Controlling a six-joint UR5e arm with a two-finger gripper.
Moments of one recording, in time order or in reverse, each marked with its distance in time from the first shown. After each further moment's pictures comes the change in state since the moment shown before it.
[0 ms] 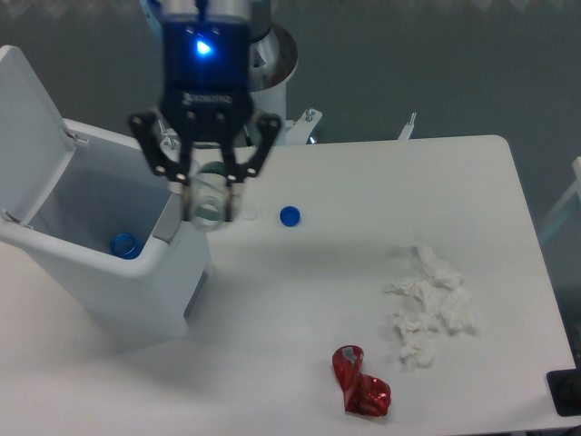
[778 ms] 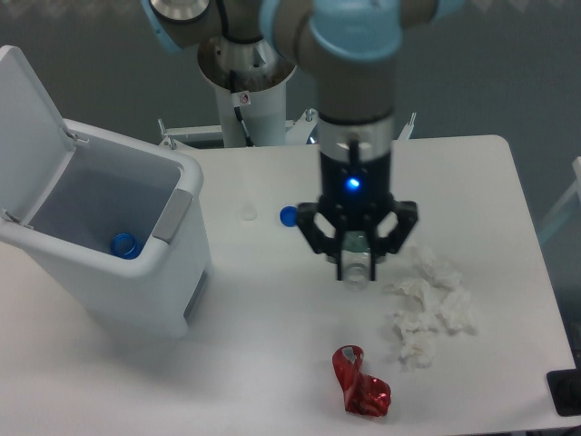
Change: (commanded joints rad) arm 0.179 -0.100 0.003 -0.075 0.117 0.272
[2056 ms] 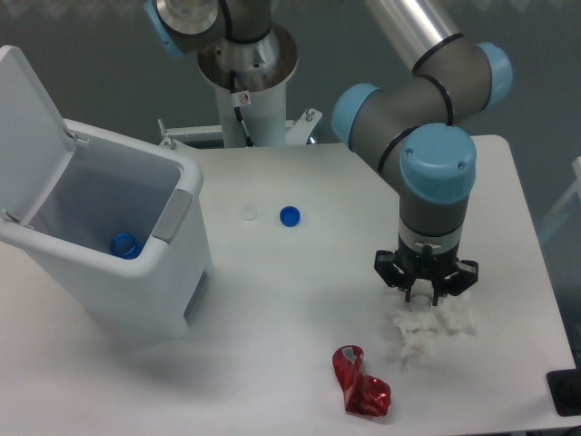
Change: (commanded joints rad) arm 0.187 -0.281 0.017 -0.112 0.172 0.420
